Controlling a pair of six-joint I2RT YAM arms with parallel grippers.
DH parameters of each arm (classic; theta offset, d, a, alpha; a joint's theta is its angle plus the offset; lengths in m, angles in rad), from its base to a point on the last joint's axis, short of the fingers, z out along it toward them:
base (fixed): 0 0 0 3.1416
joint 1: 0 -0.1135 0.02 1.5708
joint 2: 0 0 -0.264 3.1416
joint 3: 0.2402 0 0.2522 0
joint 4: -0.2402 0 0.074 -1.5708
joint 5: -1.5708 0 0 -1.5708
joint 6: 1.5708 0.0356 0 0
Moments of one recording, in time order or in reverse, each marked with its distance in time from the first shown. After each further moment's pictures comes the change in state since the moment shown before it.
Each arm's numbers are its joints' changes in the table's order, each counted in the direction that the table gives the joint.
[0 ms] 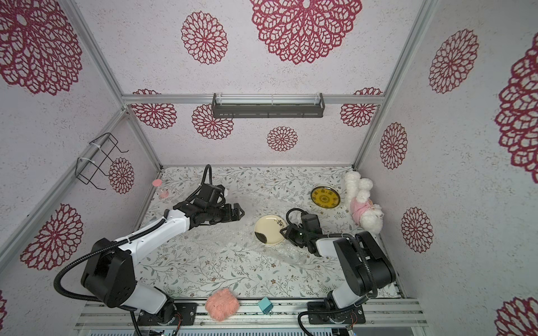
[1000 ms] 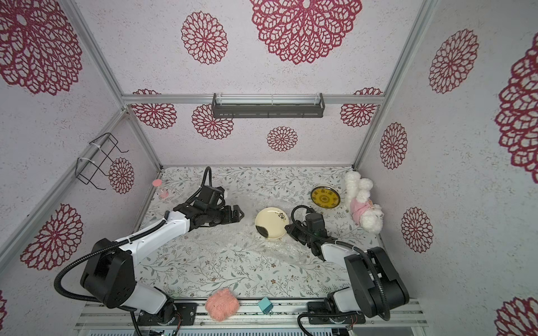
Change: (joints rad) left arm 0.000 -0.001 -0.032 0.019 0.000 -0.007; right arm 0.041 -0.187 -0.023 -0.056 -0.055 0.040
